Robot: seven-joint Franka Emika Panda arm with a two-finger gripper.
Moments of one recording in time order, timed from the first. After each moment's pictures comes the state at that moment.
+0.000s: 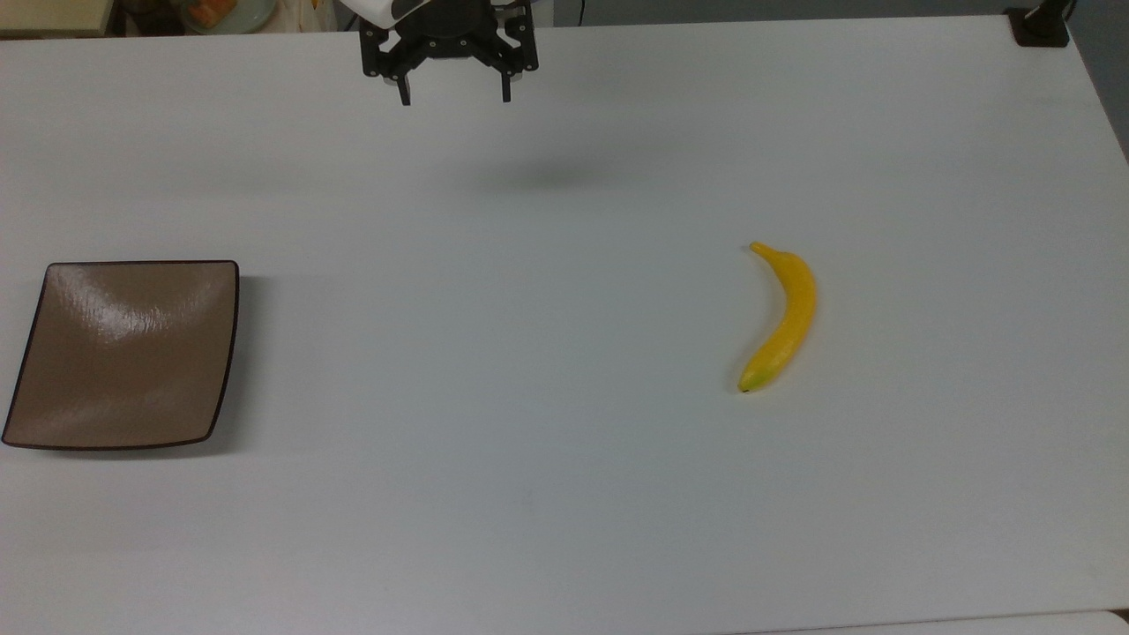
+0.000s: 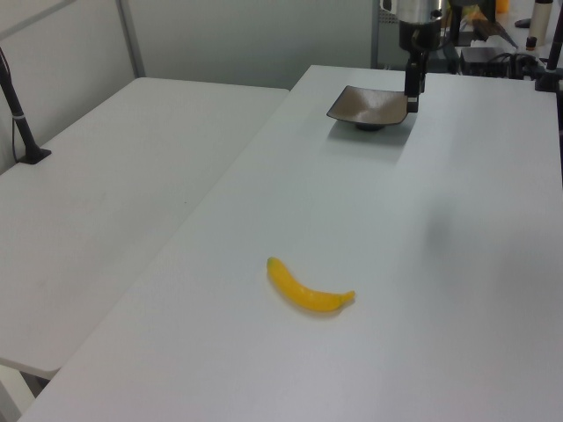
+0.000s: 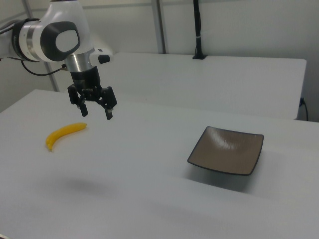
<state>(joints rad) 0.11 0.04 -0.02 -1.74 -0.03 1.77 -0.06</state>
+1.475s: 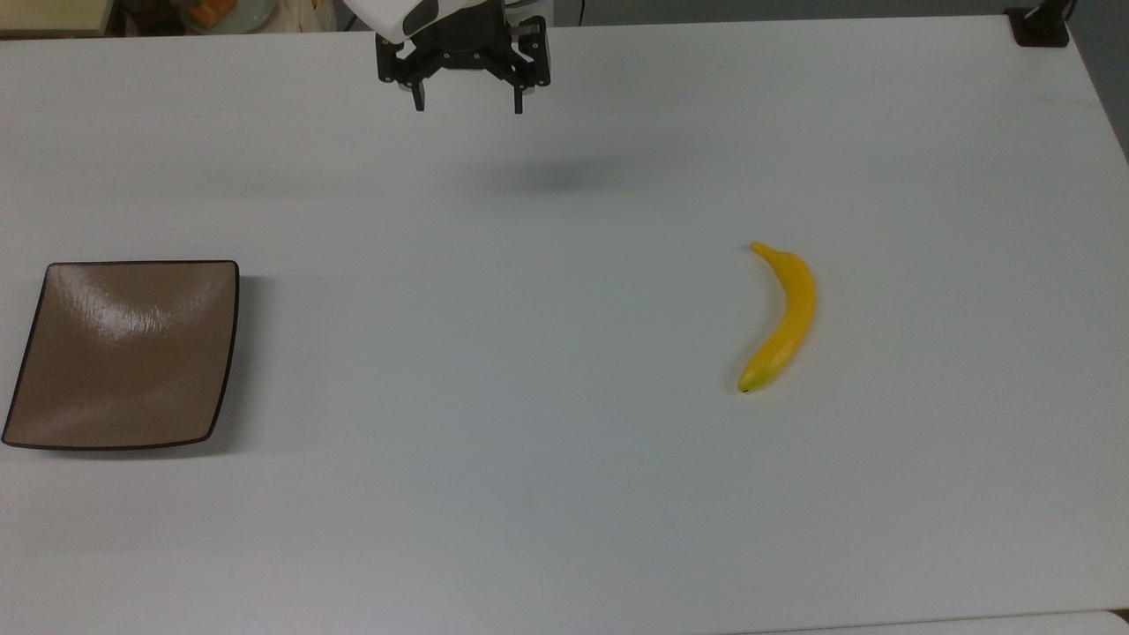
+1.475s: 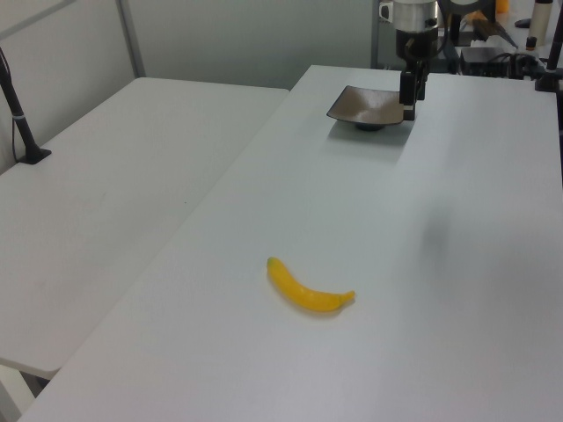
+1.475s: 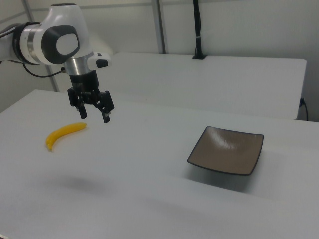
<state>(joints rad) 0.12 0.06 -0.01 -1.74 -0.03 1.77 0.04</state>
